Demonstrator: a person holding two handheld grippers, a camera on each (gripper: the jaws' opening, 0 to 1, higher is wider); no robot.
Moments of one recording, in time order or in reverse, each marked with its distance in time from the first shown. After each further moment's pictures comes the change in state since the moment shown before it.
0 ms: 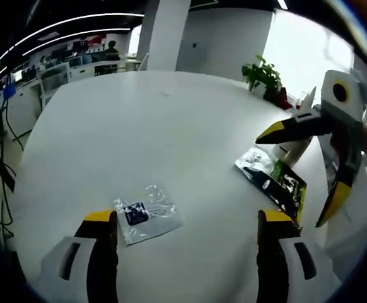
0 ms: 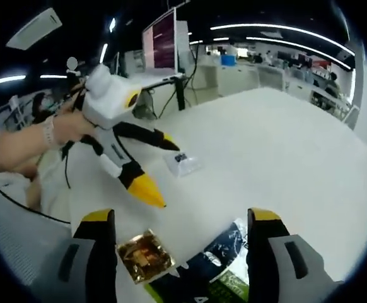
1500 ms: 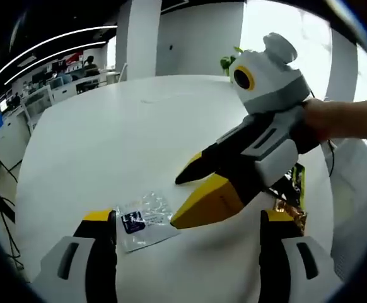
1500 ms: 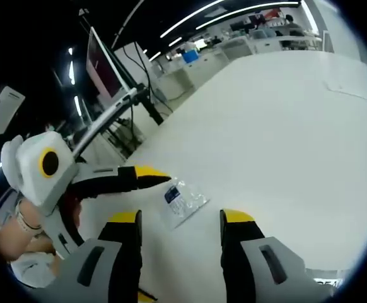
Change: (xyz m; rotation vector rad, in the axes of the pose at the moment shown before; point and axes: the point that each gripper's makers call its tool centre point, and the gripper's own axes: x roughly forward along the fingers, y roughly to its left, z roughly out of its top) left arm 0.013 -0.010 0.003 0.168 0.002 -0.042; right arm 0.094 -0.017 0.023 0.432 -0.076 0.058
